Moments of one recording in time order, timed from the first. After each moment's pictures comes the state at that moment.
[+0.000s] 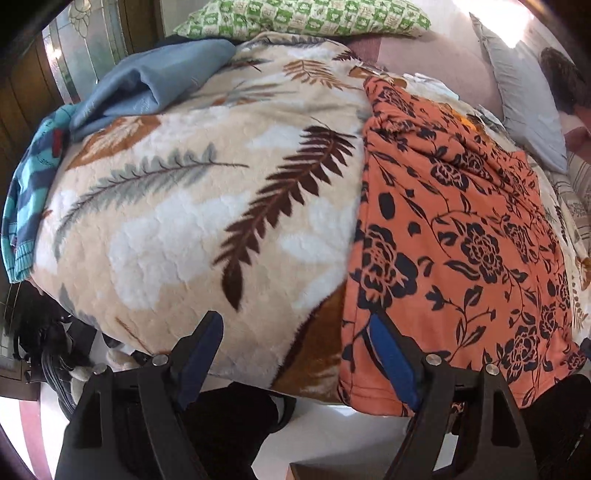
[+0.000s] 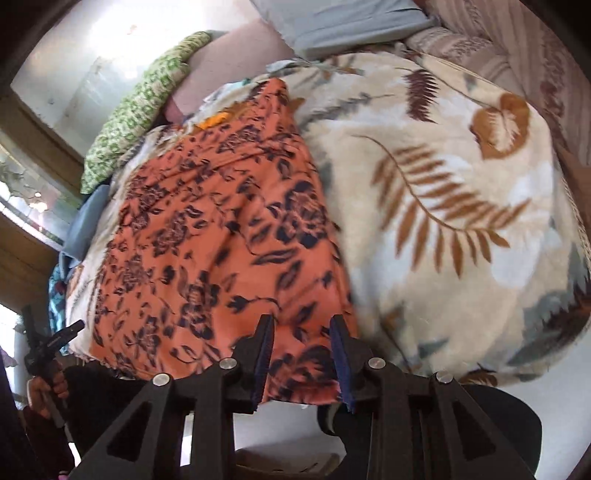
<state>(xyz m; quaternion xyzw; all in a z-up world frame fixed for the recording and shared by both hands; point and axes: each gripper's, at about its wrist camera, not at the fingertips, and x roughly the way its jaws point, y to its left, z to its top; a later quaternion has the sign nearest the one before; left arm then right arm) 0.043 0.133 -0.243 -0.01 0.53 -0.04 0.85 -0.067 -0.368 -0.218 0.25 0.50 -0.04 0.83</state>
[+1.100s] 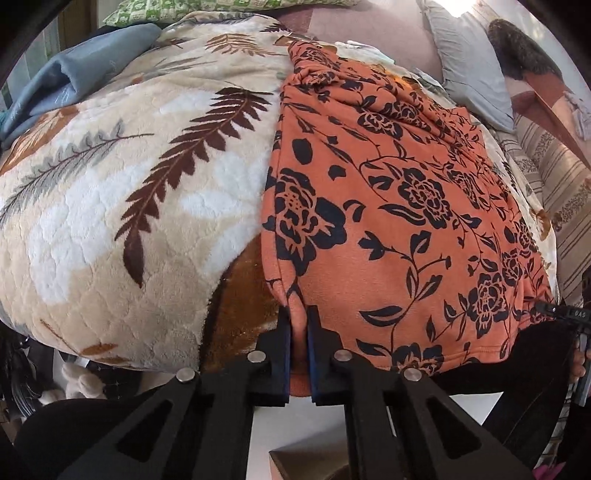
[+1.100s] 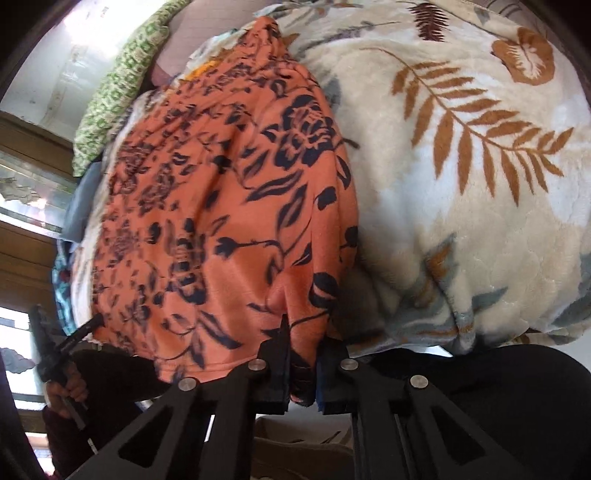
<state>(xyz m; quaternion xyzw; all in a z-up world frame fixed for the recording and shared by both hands) 0.035 0.110 -0.255 -0.01 0.55 -0.17 0.82 -0.065 -0.359 -0.260 0.29 0.57 0.01 0.77</state>
